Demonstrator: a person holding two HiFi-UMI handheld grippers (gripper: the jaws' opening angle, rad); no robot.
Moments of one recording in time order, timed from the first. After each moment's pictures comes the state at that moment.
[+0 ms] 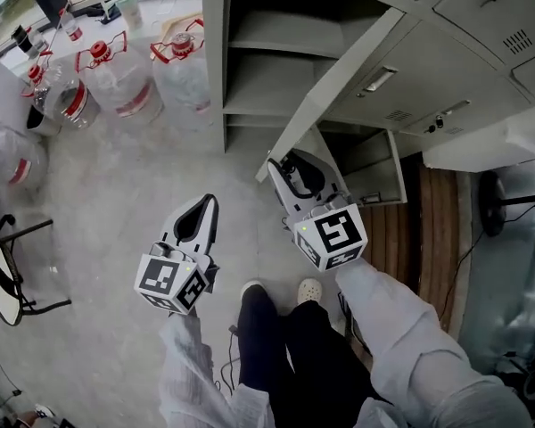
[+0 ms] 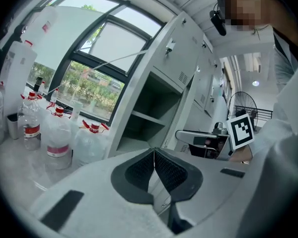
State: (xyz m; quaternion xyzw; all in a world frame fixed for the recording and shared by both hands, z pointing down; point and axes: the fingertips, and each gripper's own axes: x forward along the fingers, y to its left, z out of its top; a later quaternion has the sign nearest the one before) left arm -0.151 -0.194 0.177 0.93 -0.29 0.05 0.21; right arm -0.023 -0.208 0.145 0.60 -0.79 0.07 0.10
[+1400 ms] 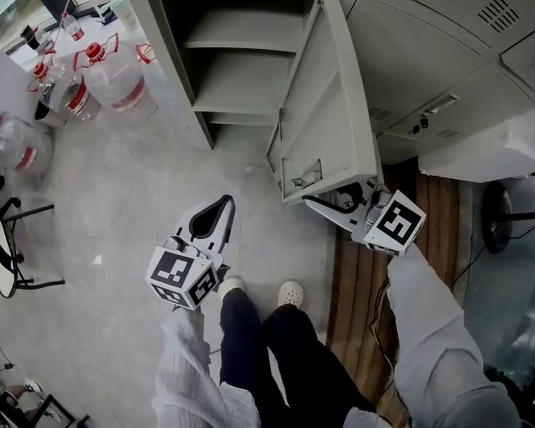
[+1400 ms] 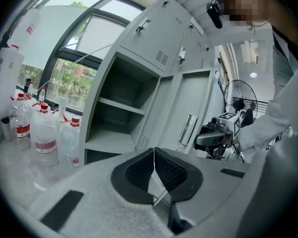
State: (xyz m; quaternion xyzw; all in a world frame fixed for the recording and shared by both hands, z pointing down) left arm -0.016 -0.128 0.175 0.94 -0.28 0.09 0.20; right arm 0.105 -0.092 0.148 0.31 -0.94 0.06 0.16
